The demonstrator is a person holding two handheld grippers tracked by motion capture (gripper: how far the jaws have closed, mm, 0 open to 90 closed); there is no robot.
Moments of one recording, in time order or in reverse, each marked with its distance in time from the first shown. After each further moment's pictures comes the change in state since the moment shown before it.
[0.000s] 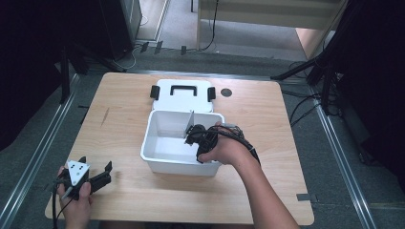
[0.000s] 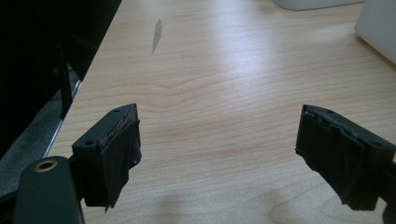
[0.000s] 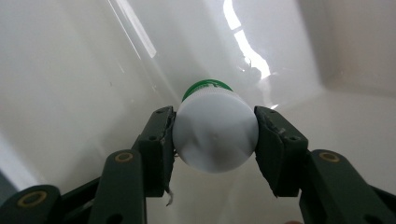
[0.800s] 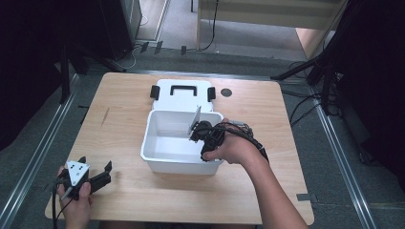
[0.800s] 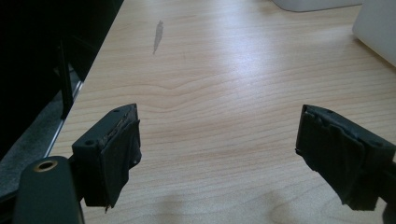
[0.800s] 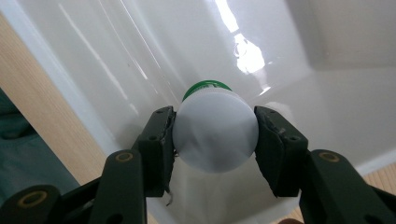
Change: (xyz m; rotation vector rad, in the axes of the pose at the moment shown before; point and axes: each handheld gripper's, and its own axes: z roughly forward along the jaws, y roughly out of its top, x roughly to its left) left arm 0.000 0.000 0.000 -0.005 0.005 -0.004; right arm -0.002 -0.015 -0.026 -0.036 0.008 0.031
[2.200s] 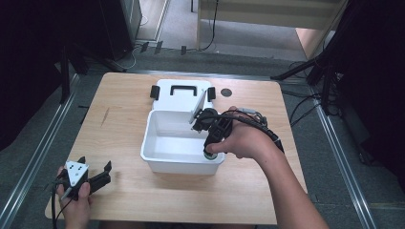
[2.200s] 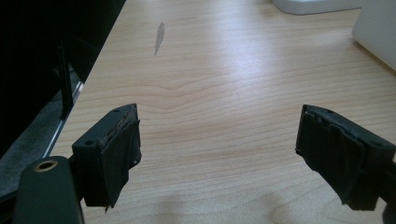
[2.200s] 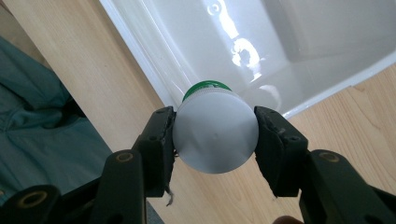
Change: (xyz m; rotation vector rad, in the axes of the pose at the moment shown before) left arm 0.001 0.000 -0.001 -0.007 0.000 -0.008; right arm 0.008 -0.008 -0.073 -0.034 0.006 0.011
